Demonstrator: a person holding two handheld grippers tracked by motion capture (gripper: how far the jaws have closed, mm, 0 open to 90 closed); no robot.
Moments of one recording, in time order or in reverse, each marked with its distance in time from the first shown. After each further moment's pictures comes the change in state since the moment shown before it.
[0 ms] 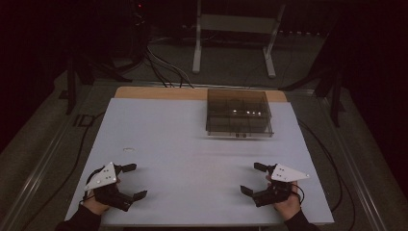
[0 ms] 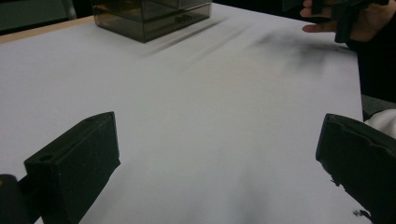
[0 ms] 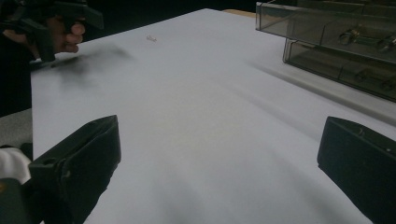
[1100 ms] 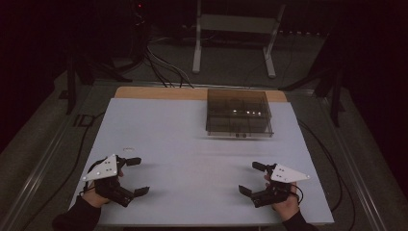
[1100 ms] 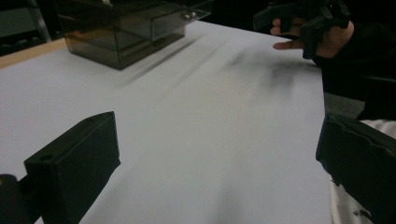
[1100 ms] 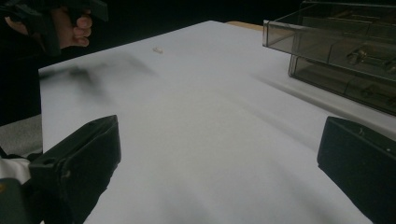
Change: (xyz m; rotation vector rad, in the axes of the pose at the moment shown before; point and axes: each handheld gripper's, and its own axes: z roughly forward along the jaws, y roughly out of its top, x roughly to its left) left arm 0.001 0.039 0.000 -0.016 -0.090 0.034; right arm 0.007 0.007 0.000 -0.038 0.010 -0.004
